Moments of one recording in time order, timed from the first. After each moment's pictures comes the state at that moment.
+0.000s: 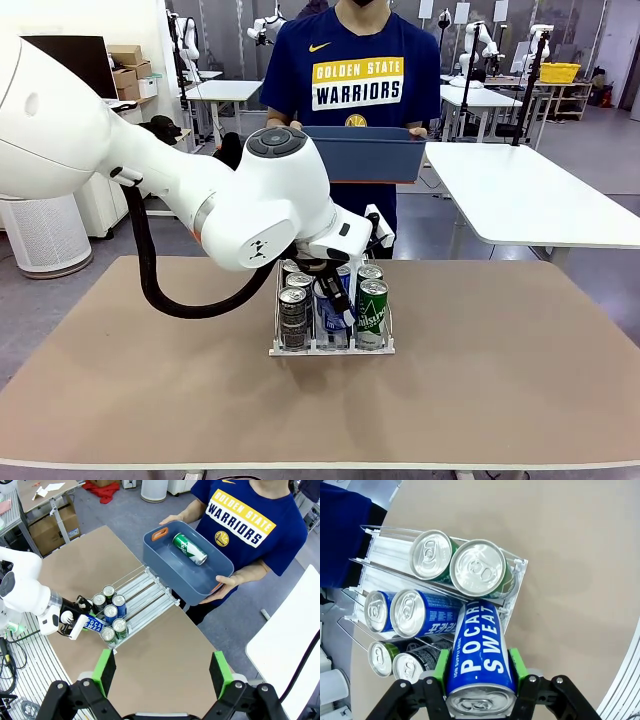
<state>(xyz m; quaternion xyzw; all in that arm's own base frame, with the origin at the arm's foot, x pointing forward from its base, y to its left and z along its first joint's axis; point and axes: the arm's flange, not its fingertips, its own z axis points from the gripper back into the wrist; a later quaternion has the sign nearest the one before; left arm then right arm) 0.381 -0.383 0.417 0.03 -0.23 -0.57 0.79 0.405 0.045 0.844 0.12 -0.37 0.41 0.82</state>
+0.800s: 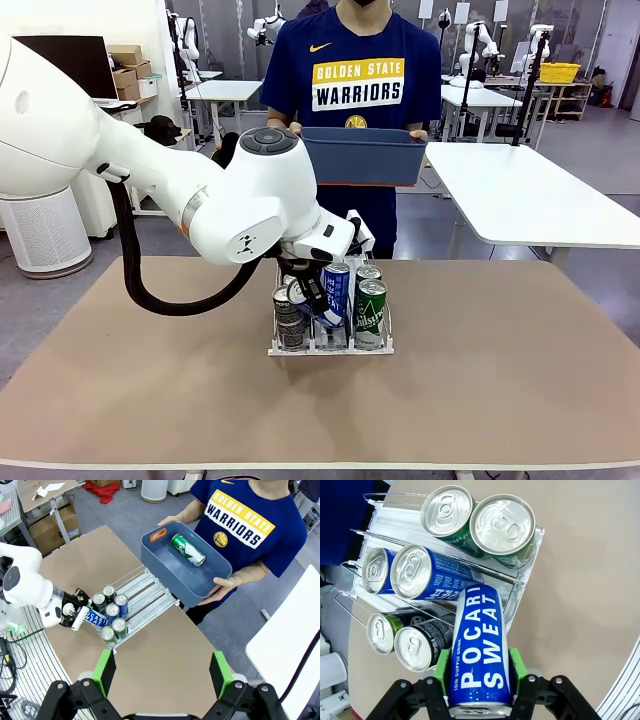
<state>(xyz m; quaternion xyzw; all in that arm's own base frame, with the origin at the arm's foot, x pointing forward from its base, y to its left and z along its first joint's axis) 0.391 -0.359 0.412 0.05 -0.20 -0.56 0.80 0.405 0.045 0.844 0.12 -0.37 0.41 0.82</state>
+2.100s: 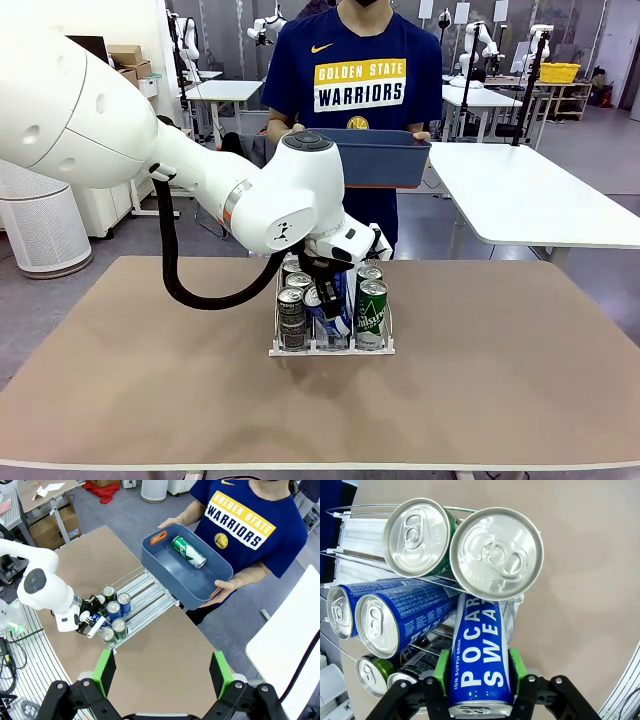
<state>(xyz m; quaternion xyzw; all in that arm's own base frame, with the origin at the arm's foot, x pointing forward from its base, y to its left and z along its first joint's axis) 0.427 -0.393 0.388 0.04 -0.13 -0.61 0.78 0.405 0.045 0.845 0.12 -0.37 0.41 0.82</state>
